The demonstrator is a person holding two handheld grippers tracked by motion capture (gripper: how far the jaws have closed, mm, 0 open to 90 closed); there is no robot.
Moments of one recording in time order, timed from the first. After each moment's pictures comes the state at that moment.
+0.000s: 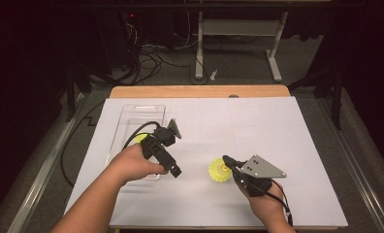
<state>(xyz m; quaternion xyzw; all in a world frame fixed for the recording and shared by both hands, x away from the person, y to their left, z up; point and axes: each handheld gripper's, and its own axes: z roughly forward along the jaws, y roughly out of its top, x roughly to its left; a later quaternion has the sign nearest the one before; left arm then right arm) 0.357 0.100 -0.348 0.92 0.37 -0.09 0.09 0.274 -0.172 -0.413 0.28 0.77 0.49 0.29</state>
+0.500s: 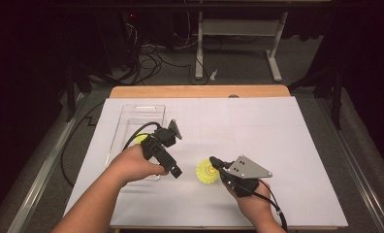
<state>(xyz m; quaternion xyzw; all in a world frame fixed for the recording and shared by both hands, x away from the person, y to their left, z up) 0.355 0.097 -0.348 0.92 0.37 -0.09 0.10 0.275 -0.144 -0.415 0.26 0.78 0.51 0.27</state>
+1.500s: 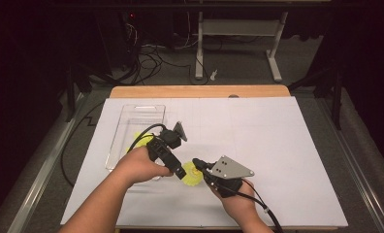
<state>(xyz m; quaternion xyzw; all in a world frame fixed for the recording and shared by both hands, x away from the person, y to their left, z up) 0.355 0.087 -0.355 0.92 0.36 -0.09 0.10 0.275 -0.108 -0.413 0.23 0.78 0.52 0.24</state>
